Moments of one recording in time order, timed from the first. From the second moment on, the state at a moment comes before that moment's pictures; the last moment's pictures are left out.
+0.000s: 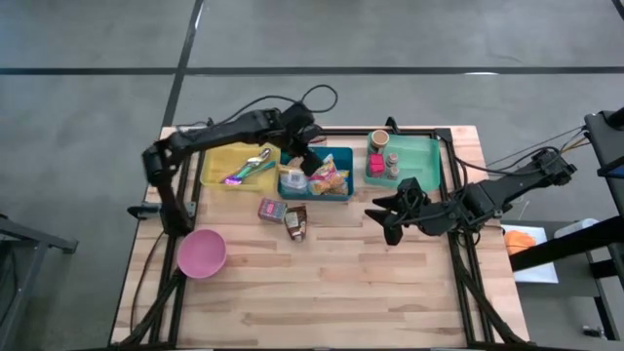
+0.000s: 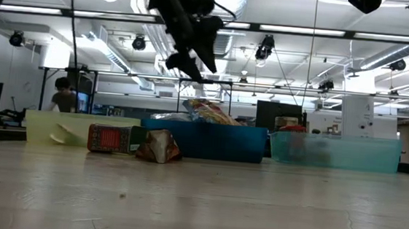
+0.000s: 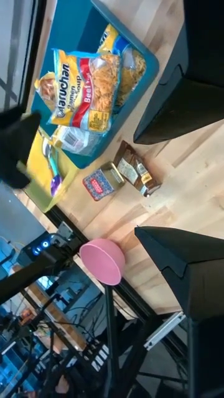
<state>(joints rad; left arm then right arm) 0.42 1.83 1.63 -0.78 0.15 -0.22 0.44 1.09 1.05 -0.54 0.67 0.99</state>
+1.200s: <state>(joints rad) -0.11 1.58 0.91 -0.30 -0.27 -0.62 0.44 1.22 1.05 -0.39 0.58 1.01</state>
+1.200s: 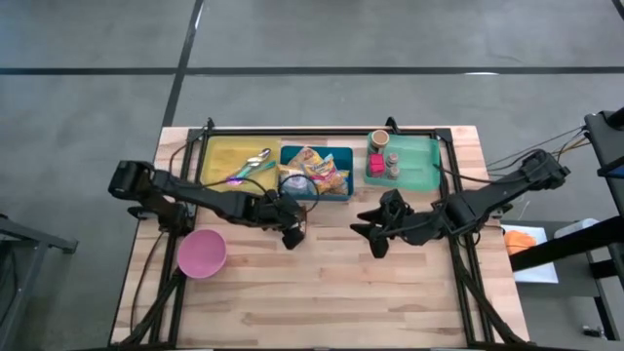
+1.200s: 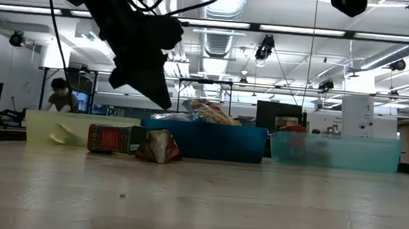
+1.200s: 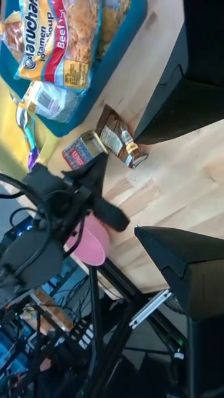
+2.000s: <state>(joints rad) -0.16 1.70 0.91 -0.36 0.09 -0.50 0.44 1.20 1.13 -0.41 0.60 0.91</state>
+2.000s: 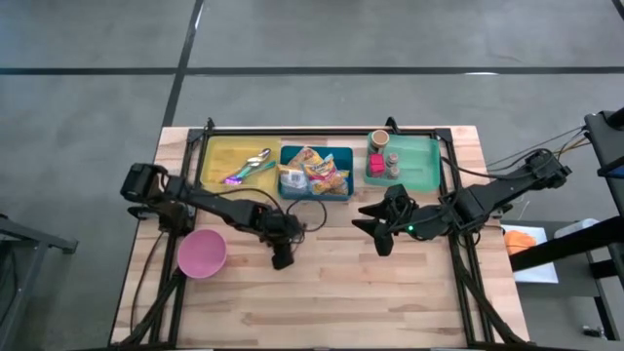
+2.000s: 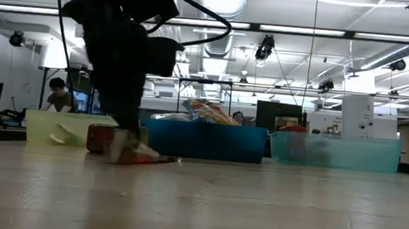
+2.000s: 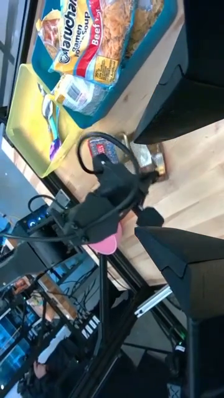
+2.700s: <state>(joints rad) -0.31 1.50 0.91 -0.41 0.06 -0.77 0.44 1.20 1.13 -0.41 0.58 0.90</state>
